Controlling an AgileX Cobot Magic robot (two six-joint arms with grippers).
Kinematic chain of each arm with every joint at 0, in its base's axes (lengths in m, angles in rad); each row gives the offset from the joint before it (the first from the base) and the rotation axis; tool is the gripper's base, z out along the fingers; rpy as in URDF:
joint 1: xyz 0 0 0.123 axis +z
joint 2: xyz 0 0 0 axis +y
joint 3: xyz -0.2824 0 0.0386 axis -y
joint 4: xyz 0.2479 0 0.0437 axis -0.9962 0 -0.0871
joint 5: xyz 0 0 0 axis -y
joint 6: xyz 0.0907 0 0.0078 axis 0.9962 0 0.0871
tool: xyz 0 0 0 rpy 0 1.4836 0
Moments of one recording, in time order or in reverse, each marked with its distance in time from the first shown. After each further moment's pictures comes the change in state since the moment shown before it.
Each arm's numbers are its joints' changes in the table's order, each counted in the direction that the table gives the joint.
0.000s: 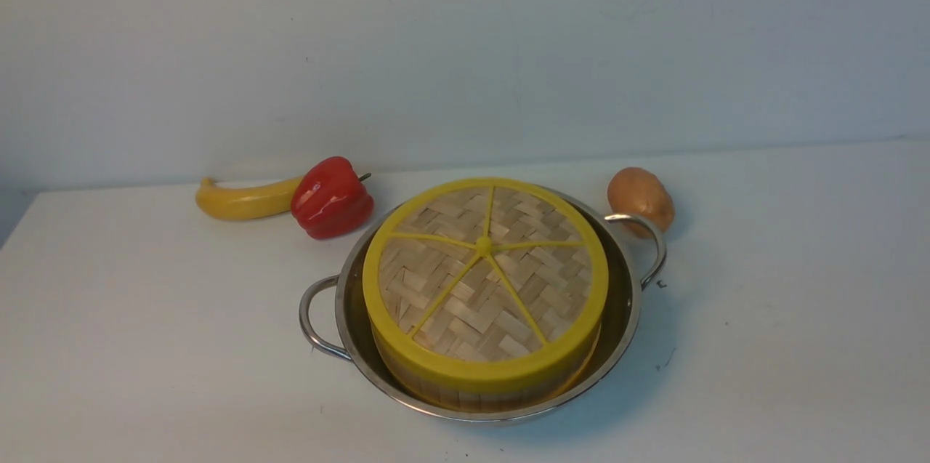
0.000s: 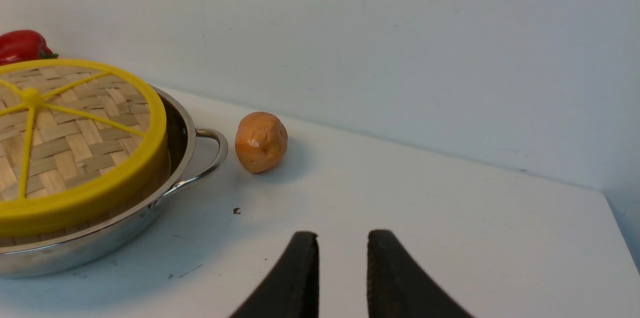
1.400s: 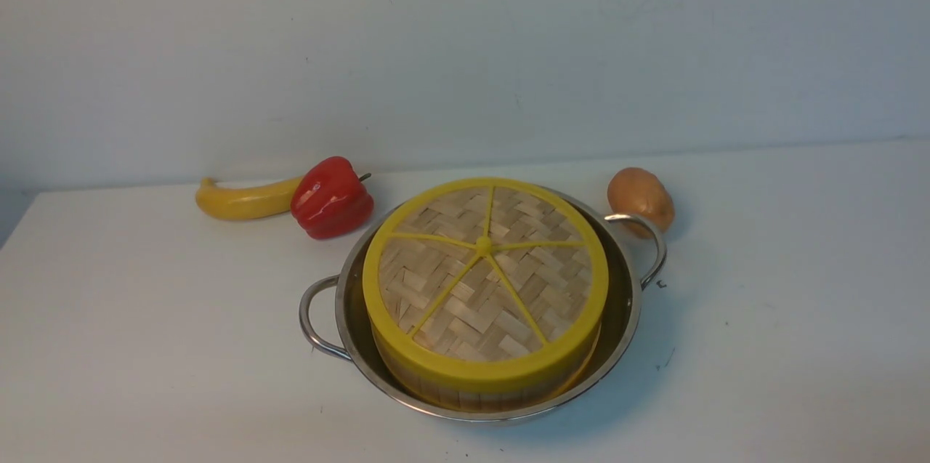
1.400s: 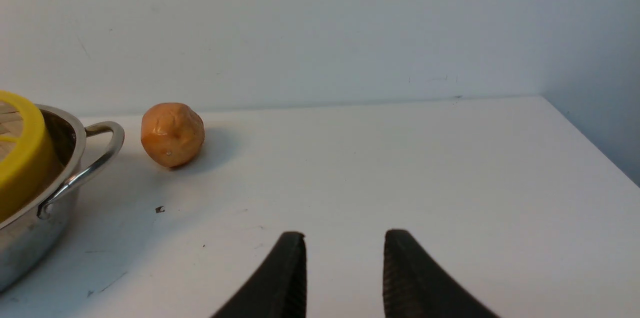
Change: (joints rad) right arm -0.338 -0.214 -0.438 -0.168 0.330 0.026; left arm 0.000 0.000 0.000 -0.001 -0.002 0.011
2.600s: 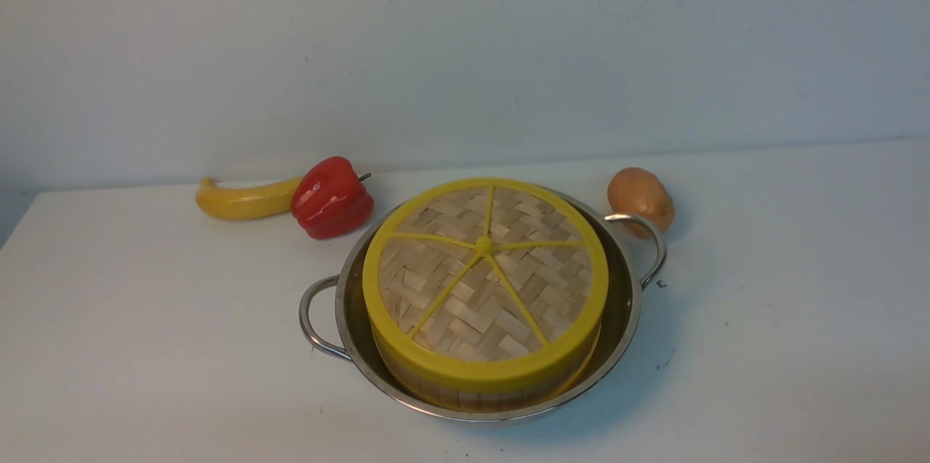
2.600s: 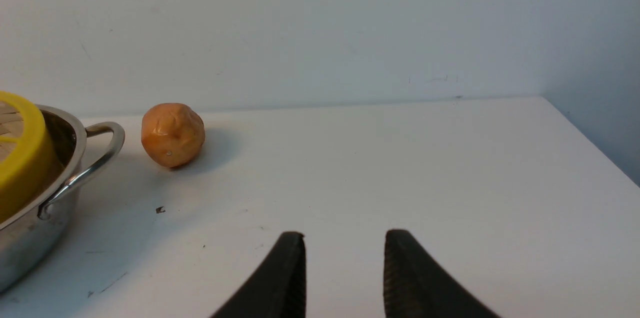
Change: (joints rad) right arm 0.000 0.000 0.000 0.000 0.001 0.000; left arm 0.000 0.000 0.000 0.000 0.000 0.001
